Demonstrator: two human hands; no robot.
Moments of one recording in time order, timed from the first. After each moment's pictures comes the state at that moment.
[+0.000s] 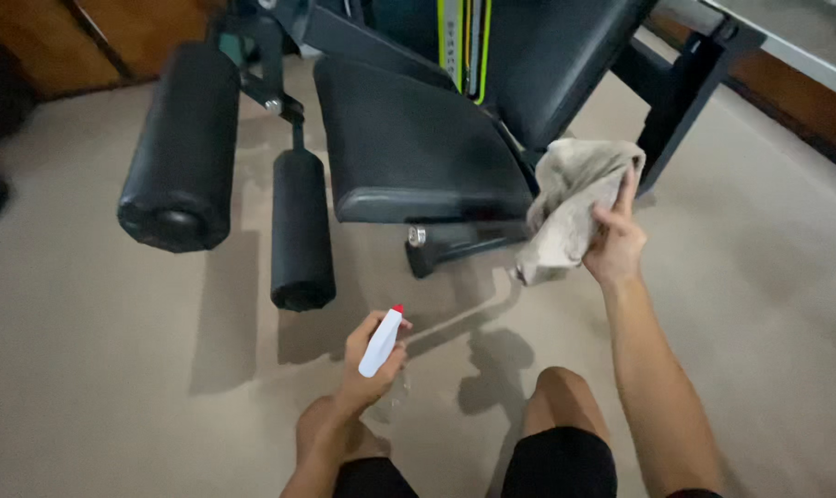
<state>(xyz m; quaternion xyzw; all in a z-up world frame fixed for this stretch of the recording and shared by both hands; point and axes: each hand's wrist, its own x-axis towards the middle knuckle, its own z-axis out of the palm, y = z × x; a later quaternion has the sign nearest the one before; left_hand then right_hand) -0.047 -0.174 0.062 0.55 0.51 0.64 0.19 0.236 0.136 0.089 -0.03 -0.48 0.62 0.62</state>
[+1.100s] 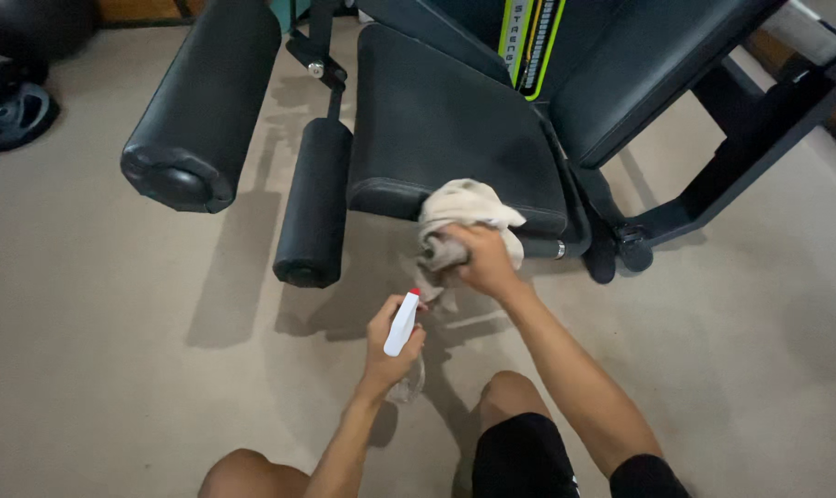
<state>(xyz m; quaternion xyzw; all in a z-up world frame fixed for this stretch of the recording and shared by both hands) -0.019 -0.106 0.023 0.42 0.60 0.65 0.20 0.064 0.115 0.064 -0.20 -0.89 0.25 0.33</state>
